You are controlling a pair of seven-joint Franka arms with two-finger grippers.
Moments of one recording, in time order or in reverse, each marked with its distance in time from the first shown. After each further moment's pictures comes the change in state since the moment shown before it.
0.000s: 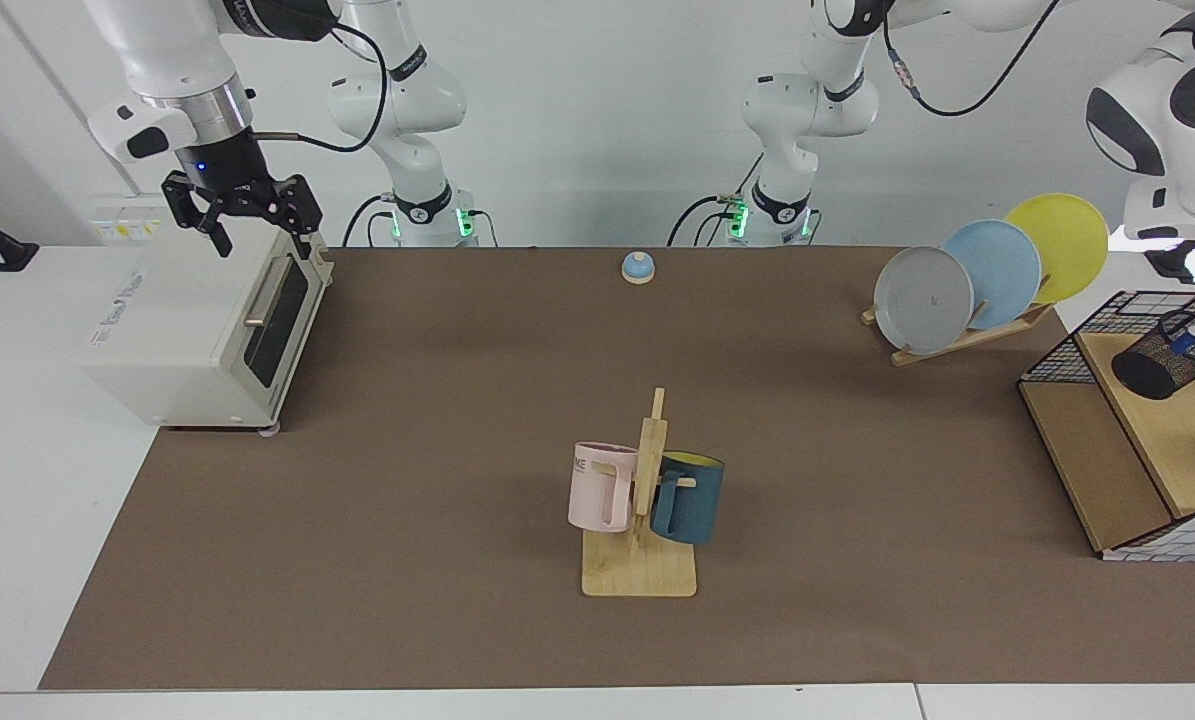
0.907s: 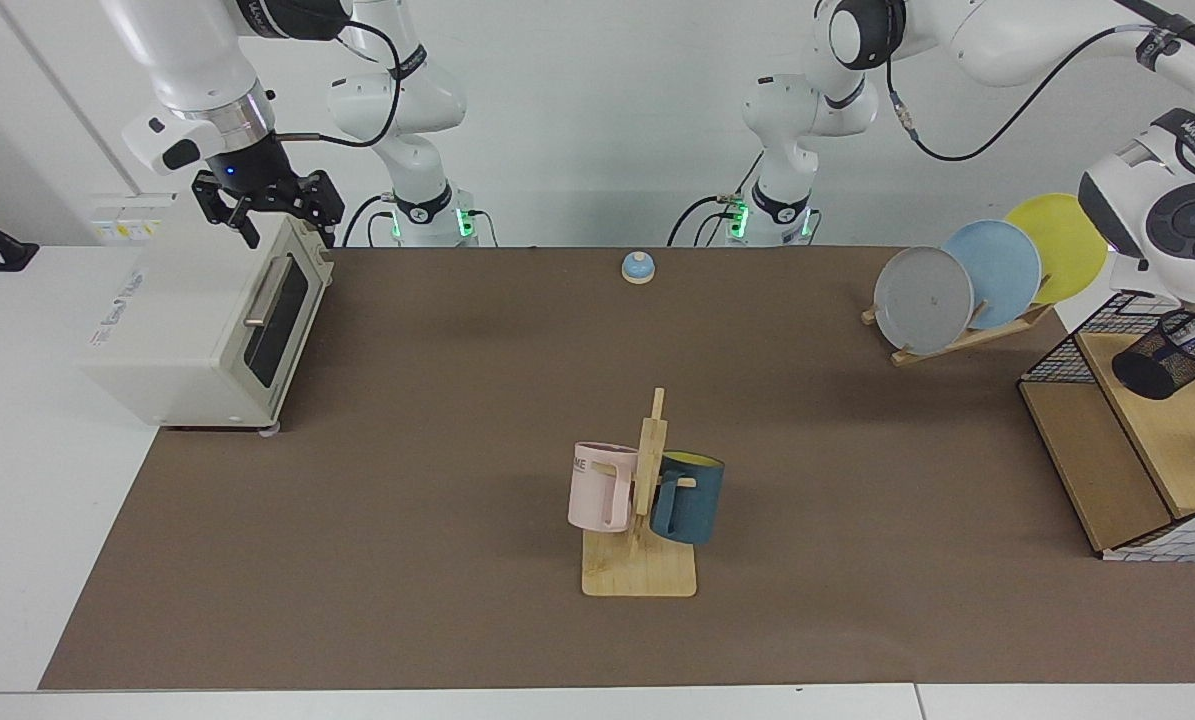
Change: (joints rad) left arm 0.033 0.140 0.009 -0.008 0.078 -0.023 0.099; right arm 0.003 -0.021 0.016 -0.038 0.026 -0.080 0.000
